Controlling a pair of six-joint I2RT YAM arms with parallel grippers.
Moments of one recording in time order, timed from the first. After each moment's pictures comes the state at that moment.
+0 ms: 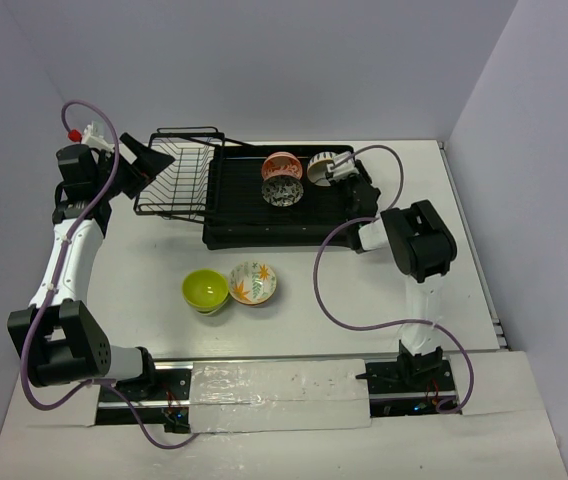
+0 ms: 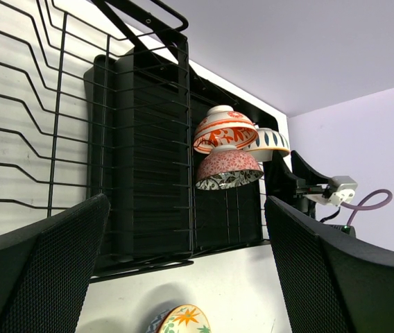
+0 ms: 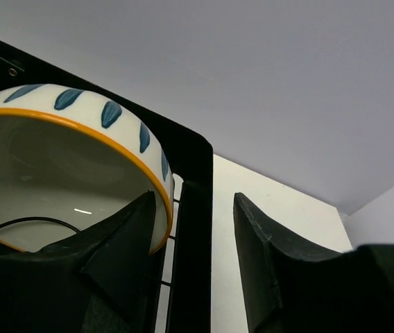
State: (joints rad) left arm 0.16 1.37 1.14 -0.11 0.56 -0.70; right arm 0.27 2.10 0.95 1.28 0.21 -0.53
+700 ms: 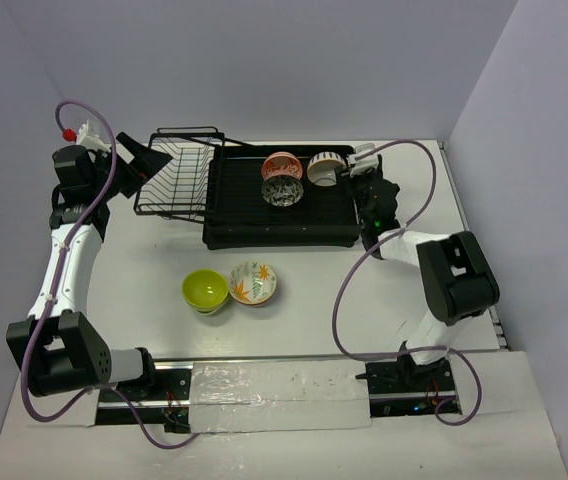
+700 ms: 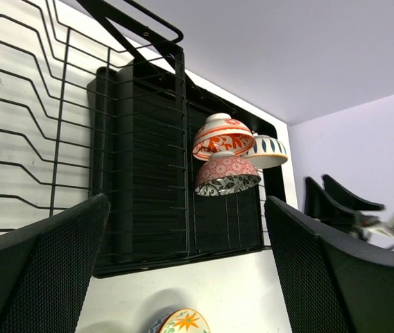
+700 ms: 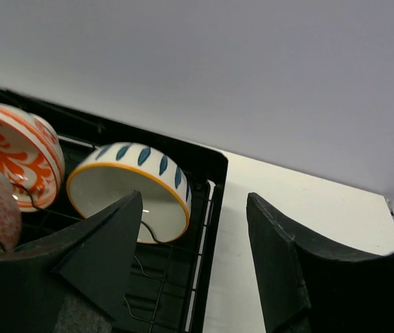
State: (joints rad) left arm 0.16 1.32 1.13 -0.11 0.53 -0.69; right arm 0.26 1.70 0.79 0.99 0.11 -0.25
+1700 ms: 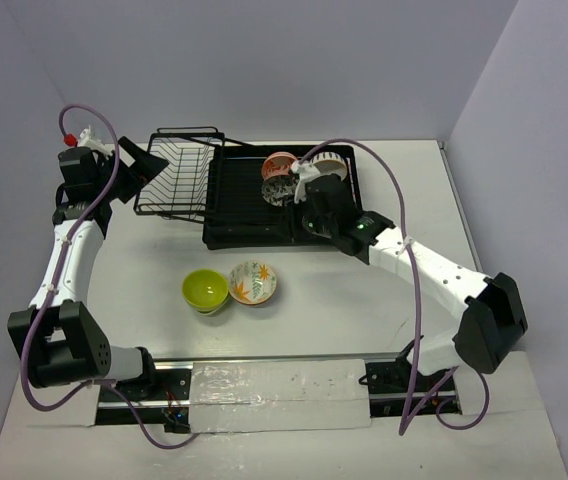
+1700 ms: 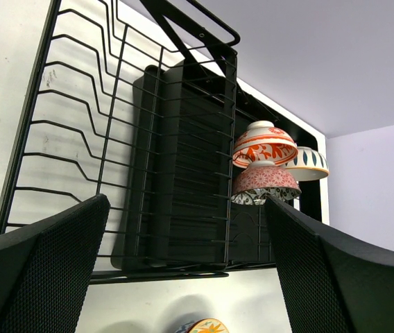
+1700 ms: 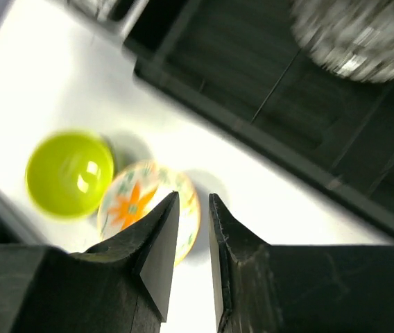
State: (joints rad) left arm 0.16 1.36 1.13 -0.16 0.42 -0.65; right arm 0.68 1.38 1.12 -0.25 -0.08 0.32
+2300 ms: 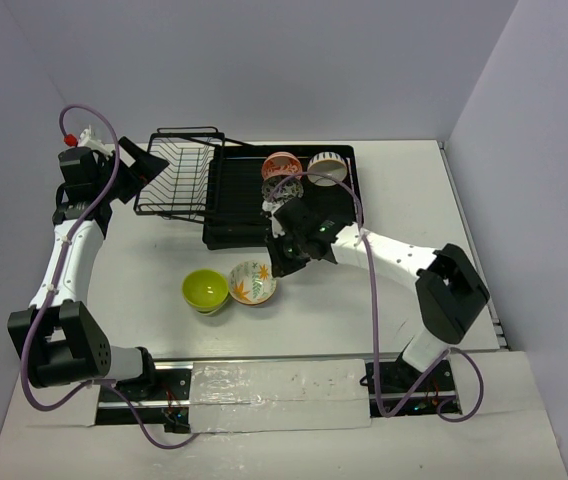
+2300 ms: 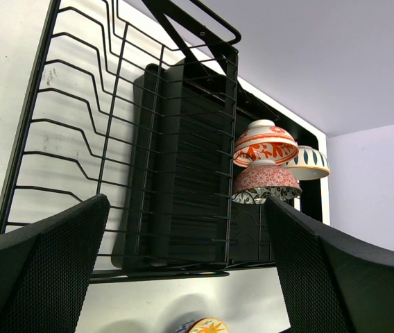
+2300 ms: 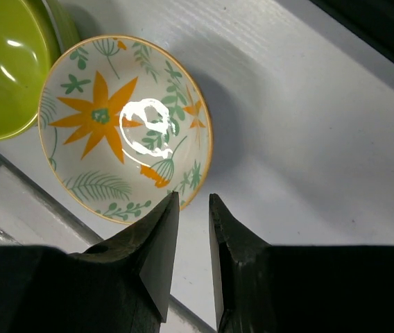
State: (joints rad) left arm 0.16 1.36 1.13 -0.16 0.42 -0.65; right arm 0.78 1.61 1.15 -0.51 -0.17 0.33
